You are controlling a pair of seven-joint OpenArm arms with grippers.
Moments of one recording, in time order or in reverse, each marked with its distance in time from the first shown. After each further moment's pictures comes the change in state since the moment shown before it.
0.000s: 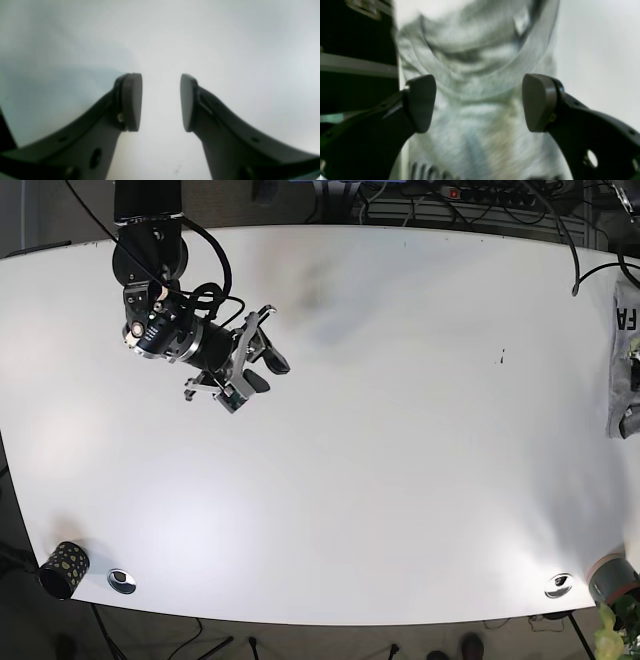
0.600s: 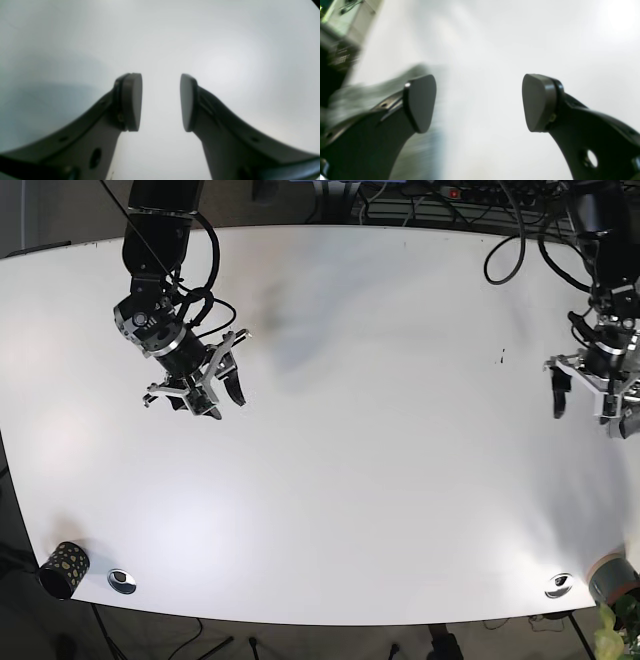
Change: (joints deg) left arm 5.7 17.5 4.5 18.7 0.1 11.5 -12.1; right arm -1.4 -7.5 12.8 -4.2 -29.9 0.4 26.3
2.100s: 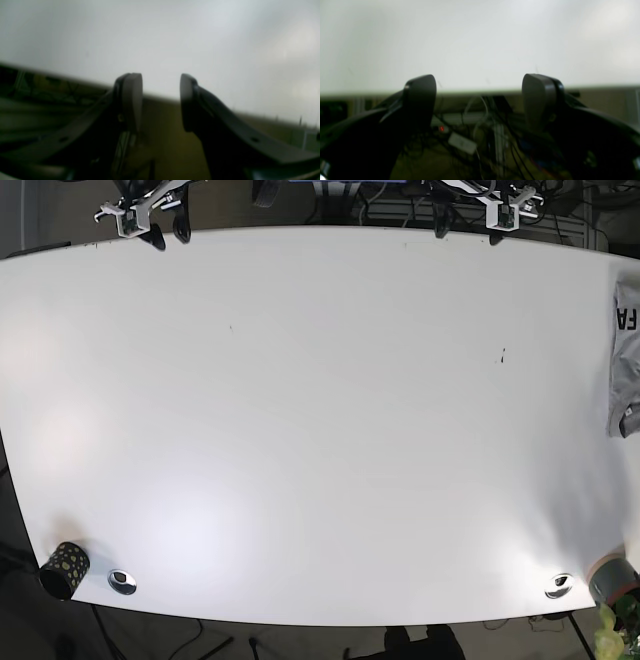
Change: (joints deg) left arm 55.8 24.1 10.1 36.0 -0.5 9.6 -3.9; right arm -52.5 8.0 6.2 8.7 18.8 -15.1 21.9
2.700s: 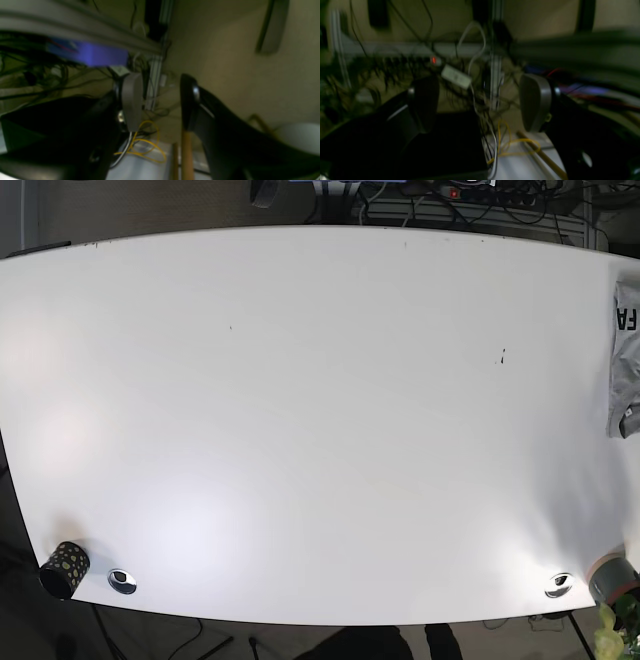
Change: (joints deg) left arm -2.3 0.6 0.0 -14.2 0.1 0.0 12.0; right arm -3.3 0.2 -10.2 -15.6 -0.4 -0.3 0.4
